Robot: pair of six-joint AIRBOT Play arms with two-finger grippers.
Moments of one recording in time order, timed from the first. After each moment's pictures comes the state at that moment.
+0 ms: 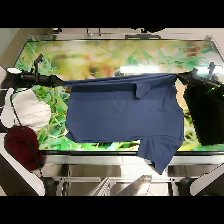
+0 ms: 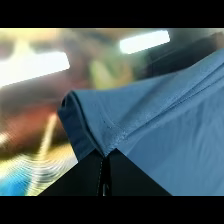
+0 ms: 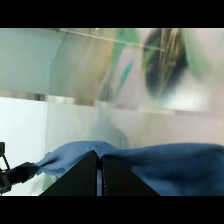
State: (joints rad) left arm 0.30 -2.13 1.88 0.63 -1.34 -0.81; right arm -0.47 -2.09 1.61 -0.07 1.19 0.84
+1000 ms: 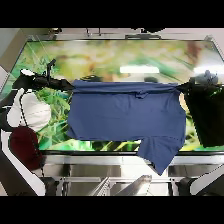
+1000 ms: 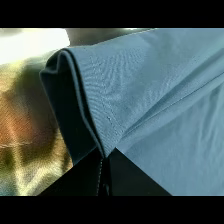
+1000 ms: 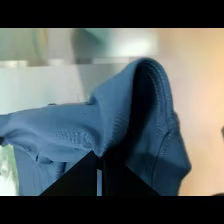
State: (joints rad) left arm 0.21 -2.13 1.82 0.66 -1.28 -0.81; right arm -0.50 -2.09 1.61 -0.40 1.24 1.03
